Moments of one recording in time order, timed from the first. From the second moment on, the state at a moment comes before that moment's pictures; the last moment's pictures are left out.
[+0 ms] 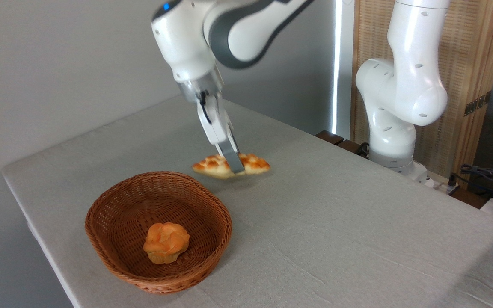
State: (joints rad) arm -0.32 -0.20 -0.05 -2.20 -0.01 1.79 0.98
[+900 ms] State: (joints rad) arm -0.32 -0.02 0.13 -1.96 -0.16 2.09 0.59
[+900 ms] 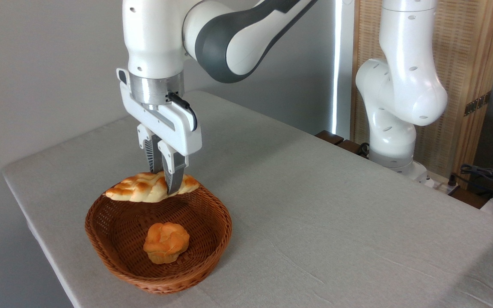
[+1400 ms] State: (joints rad) arm -0.32 0.08 0.06 -1.96 -0.15 2.19 0.58
